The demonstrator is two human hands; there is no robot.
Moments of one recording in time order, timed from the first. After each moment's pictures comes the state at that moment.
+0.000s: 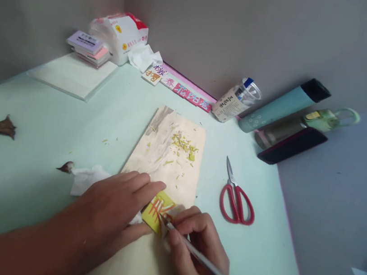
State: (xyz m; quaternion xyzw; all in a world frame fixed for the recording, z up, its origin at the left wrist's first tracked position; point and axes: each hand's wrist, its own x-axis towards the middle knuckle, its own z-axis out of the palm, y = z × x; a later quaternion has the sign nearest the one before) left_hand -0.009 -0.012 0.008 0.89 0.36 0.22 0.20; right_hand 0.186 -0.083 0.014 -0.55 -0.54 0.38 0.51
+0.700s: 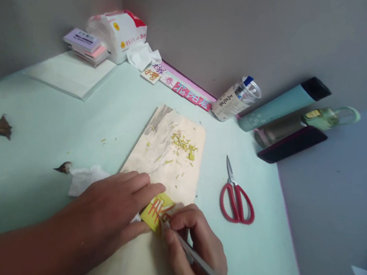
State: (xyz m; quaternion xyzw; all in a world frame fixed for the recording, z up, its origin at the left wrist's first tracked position) left_hand -0.005 -0.009 0.014 0.88 0.36 0.20 0.23; right_hand 0.196 -0.071 0.047 -0.57 -0.64 0.38 0.34
